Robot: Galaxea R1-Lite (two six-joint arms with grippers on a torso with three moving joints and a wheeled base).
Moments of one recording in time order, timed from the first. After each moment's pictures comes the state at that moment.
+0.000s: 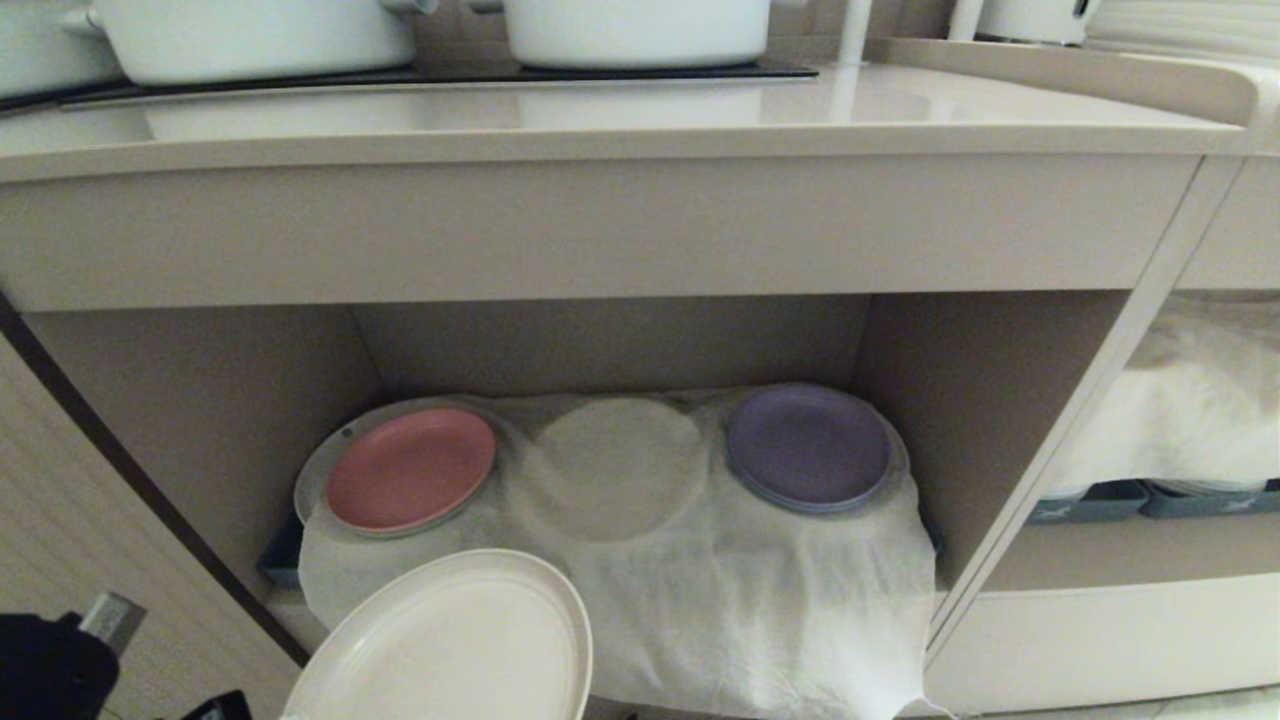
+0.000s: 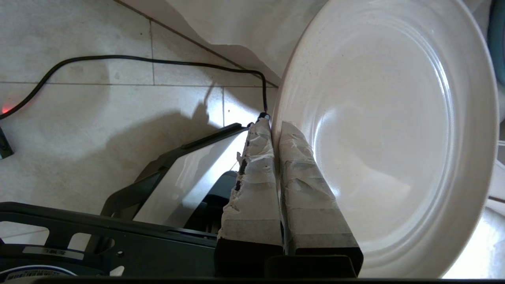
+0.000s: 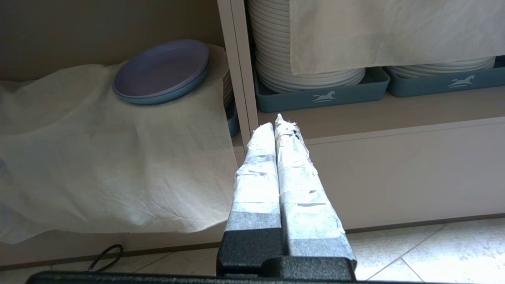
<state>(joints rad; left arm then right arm) -0.62 1.02 -0.34 0.16 0.27 -1.06 0.00 0.00 0.00 -0.01 -0.05 0.10</state>
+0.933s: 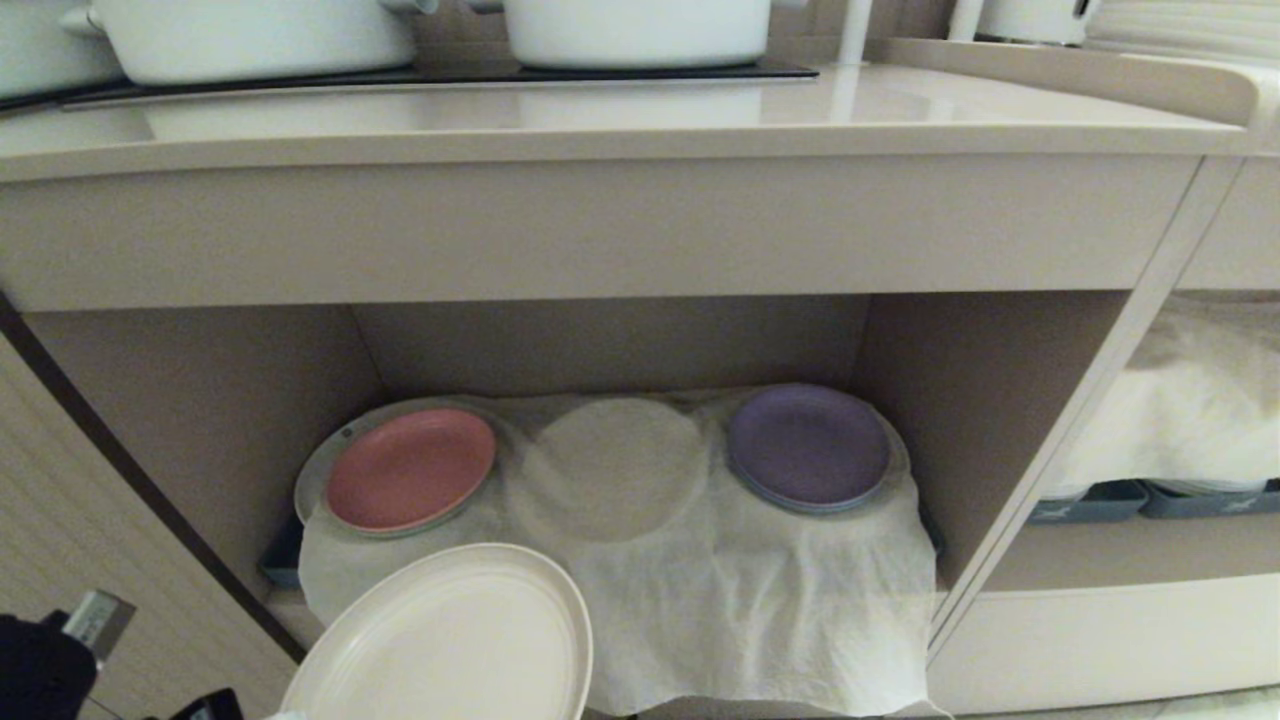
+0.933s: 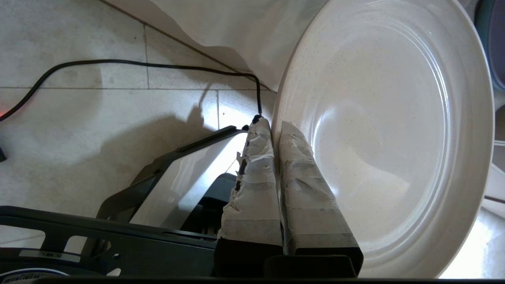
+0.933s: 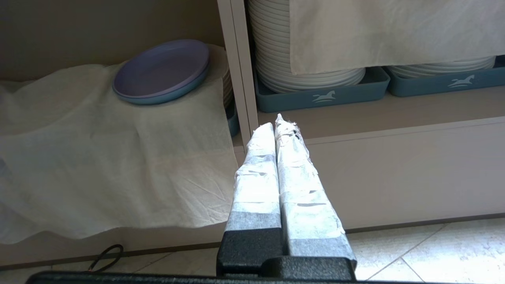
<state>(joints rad) -0.63 1.00 -0.34 0.16 0.27 -1.05 0.00 0.00 0.00 -0.01 -0.05 0.10</state>
